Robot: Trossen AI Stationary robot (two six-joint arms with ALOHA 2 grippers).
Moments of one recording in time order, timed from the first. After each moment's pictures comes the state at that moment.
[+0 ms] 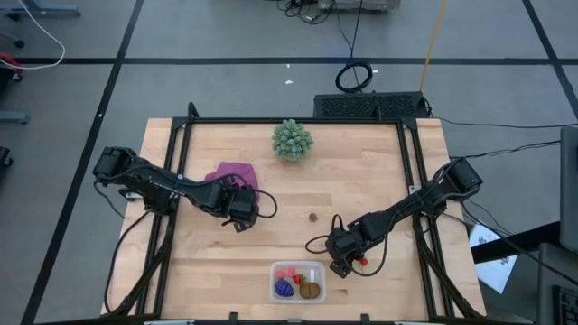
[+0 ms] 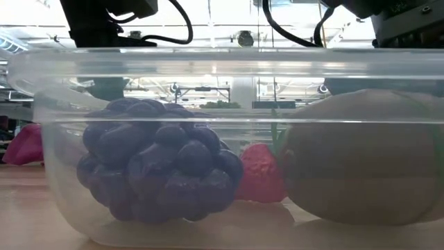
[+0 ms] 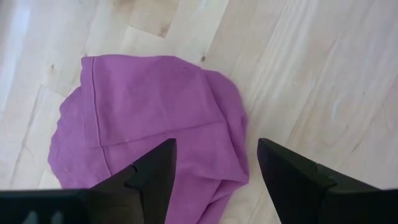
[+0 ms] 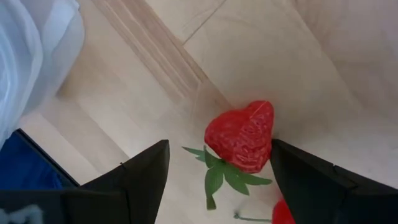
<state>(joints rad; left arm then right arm) -0.22 1.52 0.98 -0.86 -0.40 -0.56 0.45 1.73 0.99 -0.48 -0.29 1.21</state>
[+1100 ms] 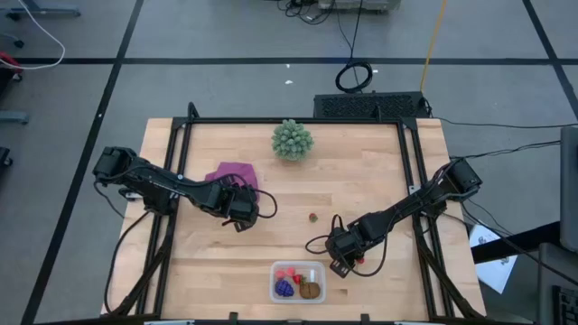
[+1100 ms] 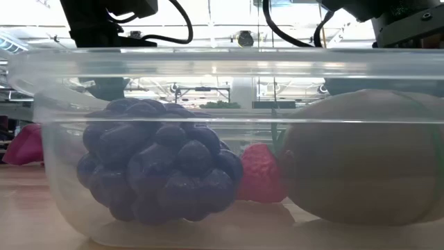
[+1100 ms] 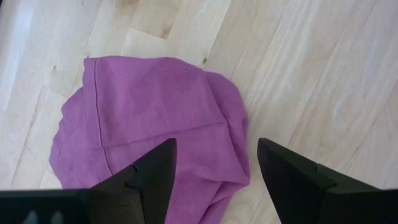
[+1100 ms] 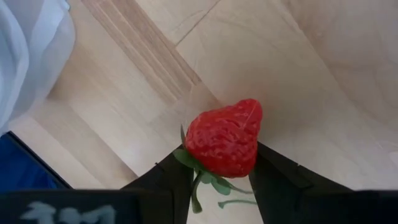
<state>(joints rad) -0.22 1.52 0.98 -0.86 -0.41 -0.56 0.45 1.73 0.99 -0.47 -0.29 1.21</state>
